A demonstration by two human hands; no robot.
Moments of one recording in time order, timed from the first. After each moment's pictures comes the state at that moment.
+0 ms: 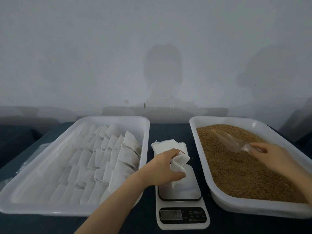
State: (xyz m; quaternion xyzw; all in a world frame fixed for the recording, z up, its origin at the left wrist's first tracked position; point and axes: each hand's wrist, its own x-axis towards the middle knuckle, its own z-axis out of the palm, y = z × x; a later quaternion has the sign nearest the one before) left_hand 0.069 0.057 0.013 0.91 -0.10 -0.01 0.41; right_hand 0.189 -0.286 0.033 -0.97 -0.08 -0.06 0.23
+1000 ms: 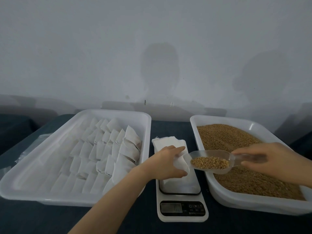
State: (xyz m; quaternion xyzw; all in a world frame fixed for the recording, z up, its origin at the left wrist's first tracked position) left_hand 0.070 0.057 0.014 0.94 -0.11 -0.03 0.32; right_hand 0.097 -0.246 0.109 -0.94 -0.29 0.03 0.19
